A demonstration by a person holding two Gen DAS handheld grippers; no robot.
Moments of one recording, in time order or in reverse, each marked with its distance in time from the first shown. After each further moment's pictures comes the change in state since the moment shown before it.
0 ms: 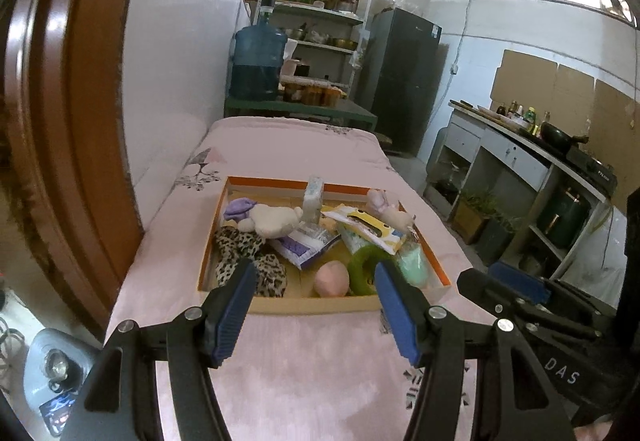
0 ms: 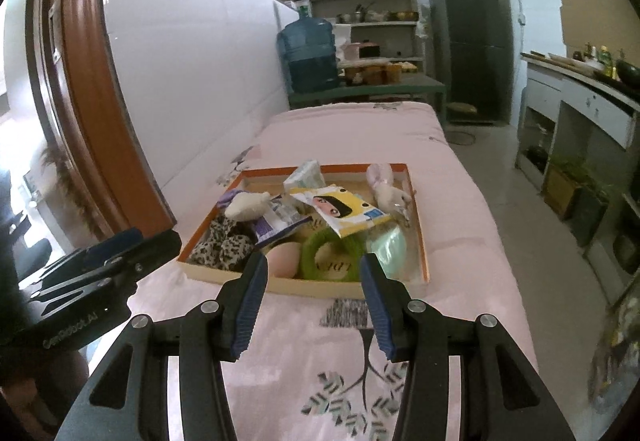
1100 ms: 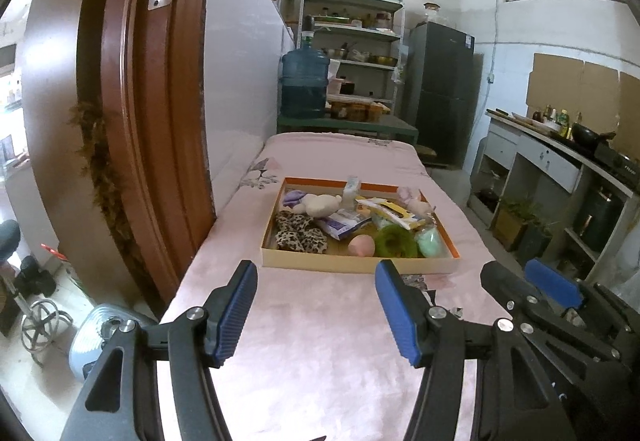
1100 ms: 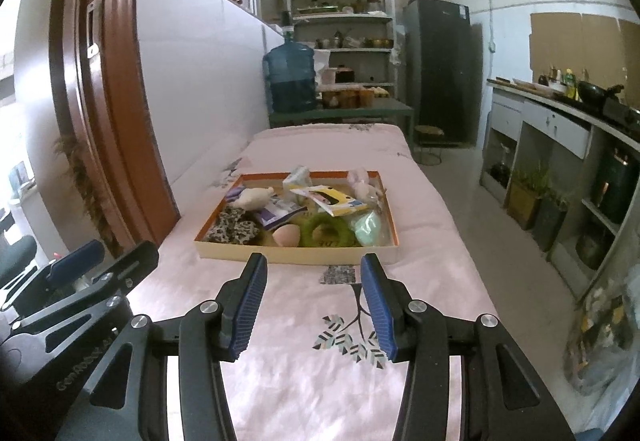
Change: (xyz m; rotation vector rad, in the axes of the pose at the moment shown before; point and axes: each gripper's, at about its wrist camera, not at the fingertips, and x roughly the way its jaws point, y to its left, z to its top) left arm -0.094 -0.028 -0.043 0.002 -0.068 0.205; right arm -0.091 0.045 -0.044 -0.022 -0.085 -0.122
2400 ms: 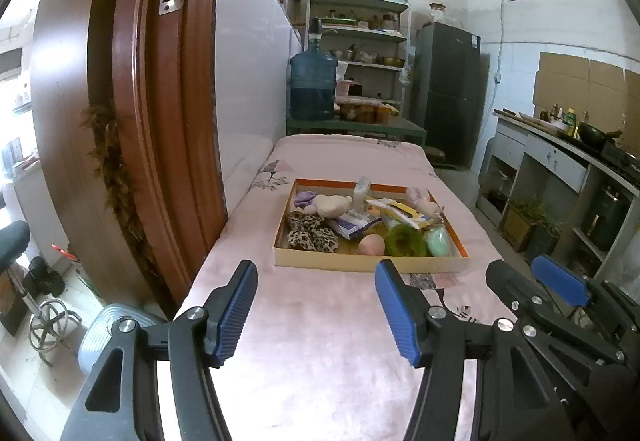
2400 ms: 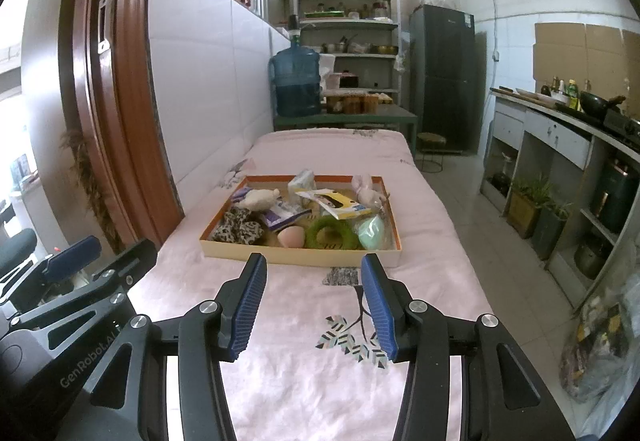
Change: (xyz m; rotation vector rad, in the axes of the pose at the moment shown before) left arm -0.012 0.003 -0.003 0.004 -0.013 0.035; right arm -0.009 0.008 0.000 -0.022 -0.017 -0.001
